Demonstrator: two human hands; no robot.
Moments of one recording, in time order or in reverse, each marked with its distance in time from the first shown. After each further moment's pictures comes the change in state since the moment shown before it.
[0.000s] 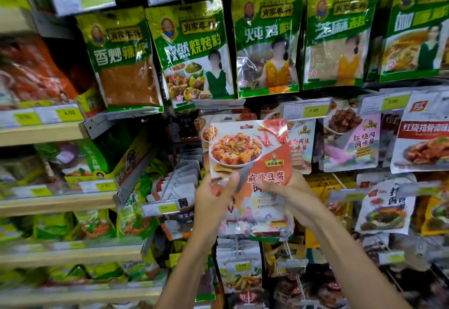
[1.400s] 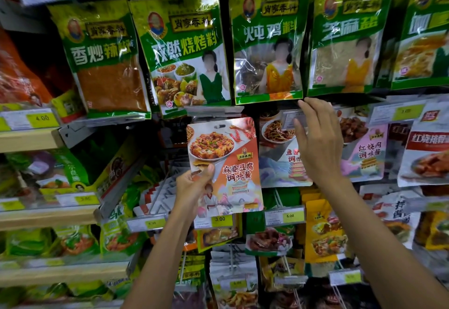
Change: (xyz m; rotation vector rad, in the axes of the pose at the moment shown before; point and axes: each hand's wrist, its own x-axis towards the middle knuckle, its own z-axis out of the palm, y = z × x) left_hand 0.109 -0.060 -0.022 -0.183 0.048 -0.174; right_hand 0.093 -0.050 -0.055 -1.366 0.810 -1.078
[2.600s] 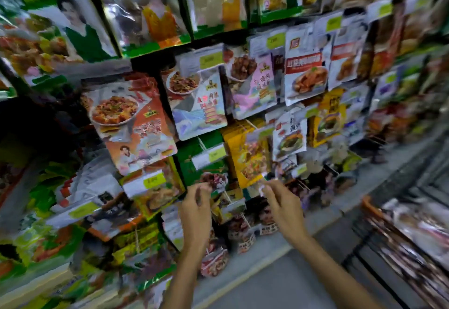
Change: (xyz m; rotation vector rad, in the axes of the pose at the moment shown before) left_hand -0.171 -0.073 0.069 0.569 -0.194 0.206; right_hand -0.226 -0.038 -0.169 0.291 -0.601 1.016
